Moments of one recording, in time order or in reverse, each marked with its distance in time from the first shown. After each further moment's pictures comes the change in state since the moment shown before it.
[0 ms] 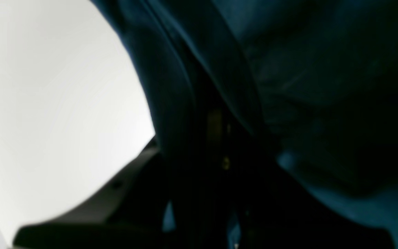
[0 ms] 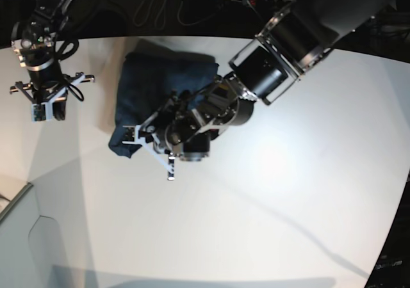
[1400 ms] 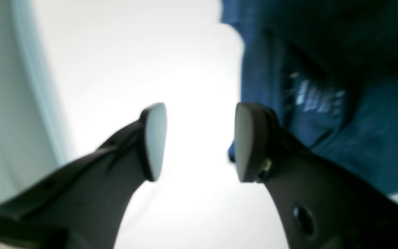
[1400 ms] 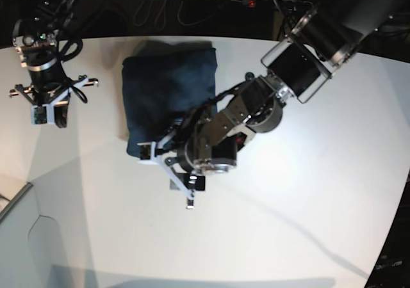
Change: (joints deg) left arm 1.6 -9.9 -0.3 24.7 -0.3 0.0 11.2; right arm -1.7 -3.2 -0.9 6.5 0.6 0.0 0.2
